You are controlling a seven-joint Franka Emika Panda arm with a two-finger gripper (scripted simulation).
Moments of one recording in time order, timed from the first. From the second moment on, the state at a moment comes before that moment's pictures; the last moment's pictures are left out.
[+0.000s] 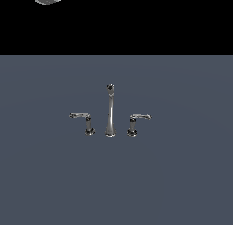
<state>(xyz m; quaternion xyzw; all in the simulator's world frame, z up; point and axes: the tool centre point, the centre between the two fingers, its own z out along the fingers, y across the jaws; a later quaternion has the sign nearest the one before) -0.216 0.082 0.361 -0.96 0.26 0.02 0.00</state>
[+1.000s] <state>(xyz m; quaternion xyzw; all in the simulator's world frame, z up) -0.145 0.140 0.259 -0.89 0.45 0.01 0.00</state>
